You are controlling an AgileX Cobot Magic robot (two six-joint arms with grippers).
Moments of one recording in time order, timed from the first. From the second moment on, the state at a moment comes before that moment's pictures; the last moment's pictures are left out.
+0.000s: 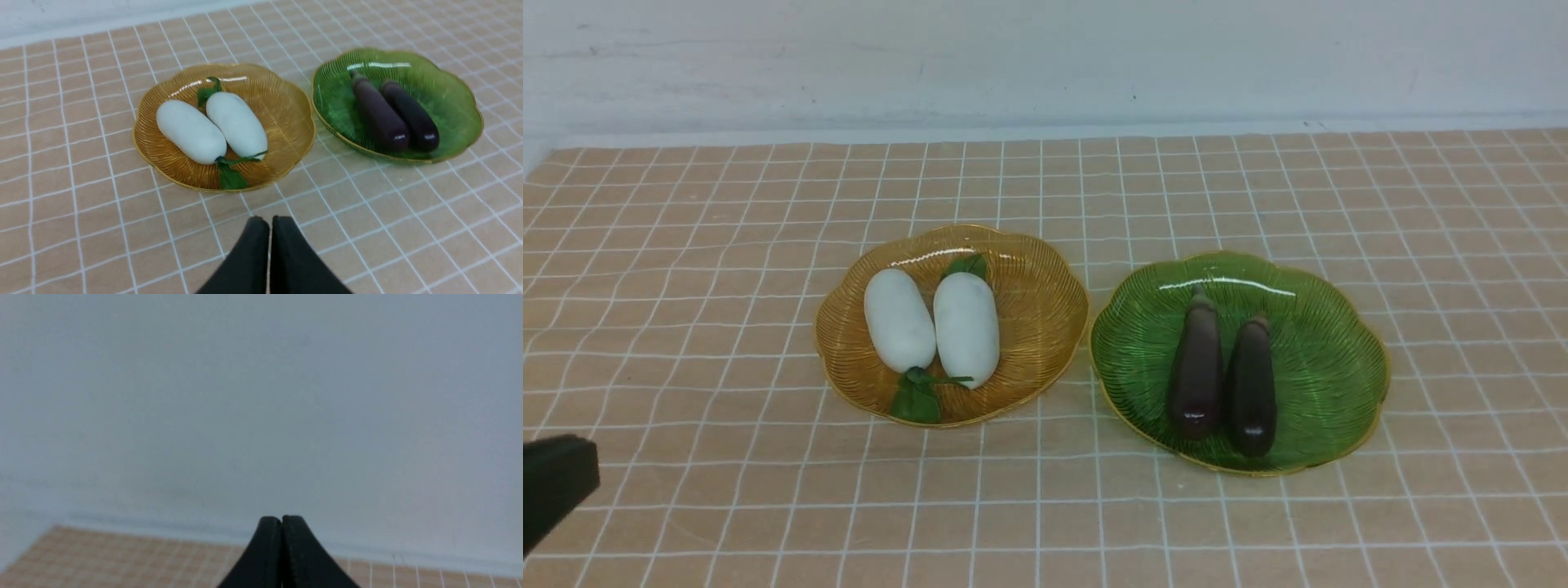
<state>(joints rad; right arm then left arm) 0.28 0.48 -1.08 0.00 0.63 0.15 -0.27 0.42 -0.71 -0.24 0.80 0.12</state>
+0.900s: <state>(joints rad) 0.28 -0.01 -0.47 -0.03 0.07 0.17 -0.27 0.24 -0.57 -0.20 0.59 0.07</state>
